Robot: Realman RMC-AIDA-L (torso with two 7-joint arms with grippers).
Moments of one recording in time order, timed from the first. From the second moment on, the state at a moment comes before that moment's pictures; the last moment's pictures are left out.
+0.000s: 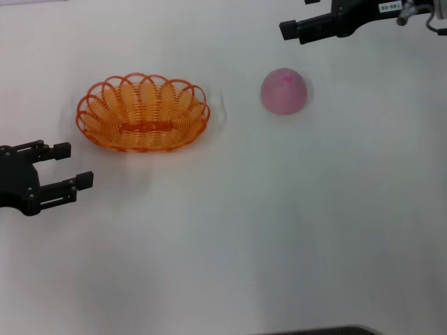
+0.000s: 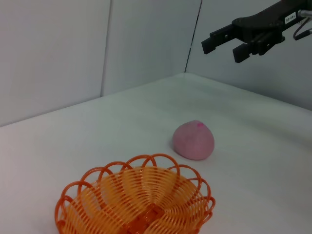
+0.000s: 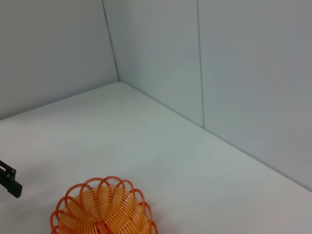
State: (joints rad) left arm -0.38 -2.12 0.42 0.83 2.25 1.69 -1.27; right arm 0.68 2.03 -0.78 -0.93 -2.14 -1.45 1.75
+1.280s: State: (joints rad) left arm -0.39 -2.11 0.43 0.80 2.25 1.68 -1.27; right arm 0.92 2.09 -0.93 -0.89 -2.74 -1.40 2.15
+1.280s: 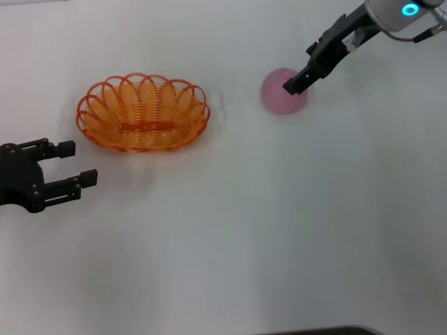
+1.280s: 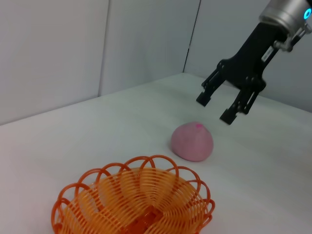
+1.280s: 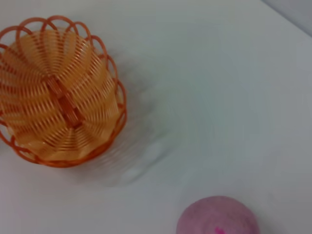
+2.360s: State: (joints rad) left arm -0.40 -2.11 0.43 0.79 2.25 1.67 -1.28; right arm 0.96 2.09 -0.99 -0.65 -2.74 -1.16 2.16
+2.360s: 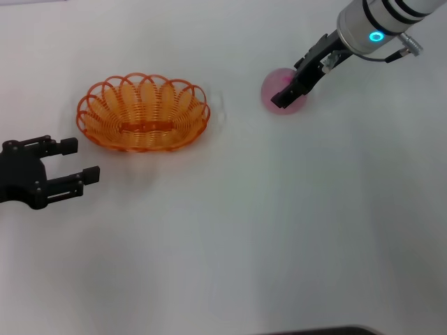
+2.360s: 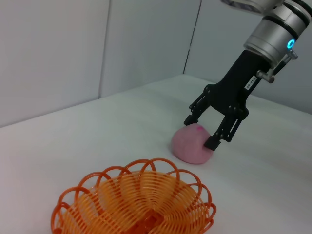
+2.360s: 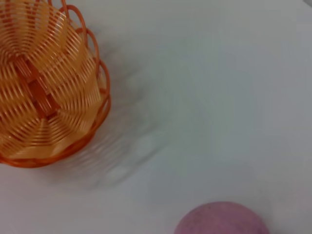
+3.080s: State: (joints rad) left arm -0.42 -2.11 0.43 0.77 2.25 1.67 -1.29; right arm 0.97 2.09 -1.04 -0.63 -2.74 -1.15 2.16
